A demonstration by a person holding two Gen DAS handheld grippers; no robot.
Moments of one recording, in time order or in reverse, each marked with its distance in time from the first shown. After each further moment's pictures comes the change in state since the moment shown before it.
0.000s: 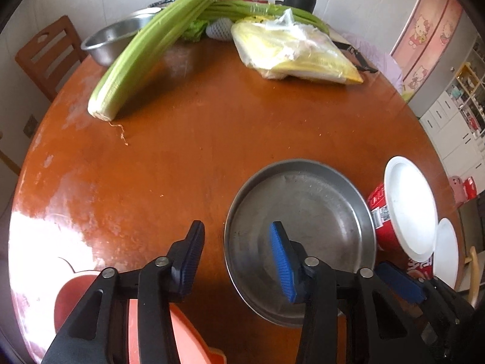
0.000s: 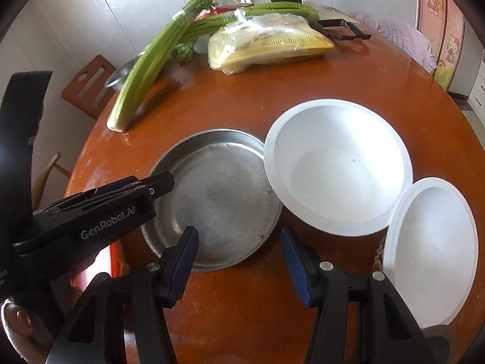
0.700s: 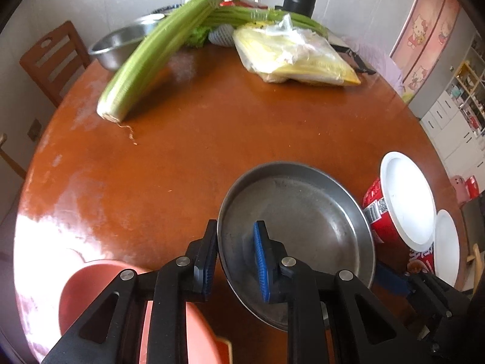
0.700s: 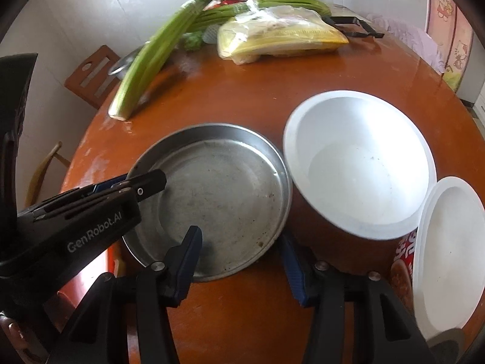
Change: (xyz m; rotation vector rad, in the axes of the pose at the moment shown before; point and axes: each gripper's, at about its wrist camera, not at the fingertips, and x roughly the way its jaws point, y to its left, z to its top) left arm -0.017 0.002 -0.011 0.010 -0.039 0.018; right arm 0.011 0.011 -0.002 -0.047 0.012 0.028
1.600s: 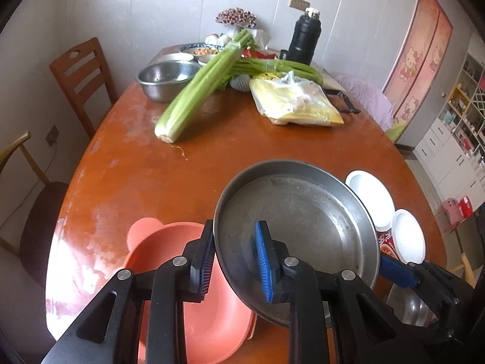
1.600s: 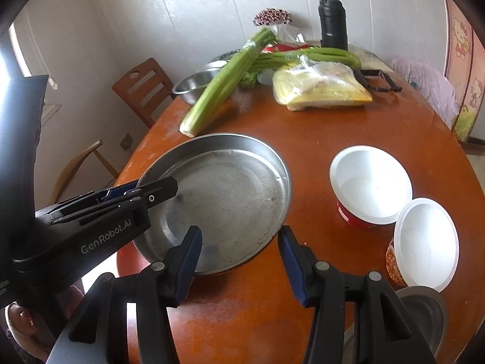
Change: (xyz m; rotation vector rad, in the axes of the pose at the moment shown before) left arm -0.108 0.036 -0.038 -0.050 -0.170 -0.018; right arm -0.090 0.056 -0.029 -0.135 -0.150 0.078
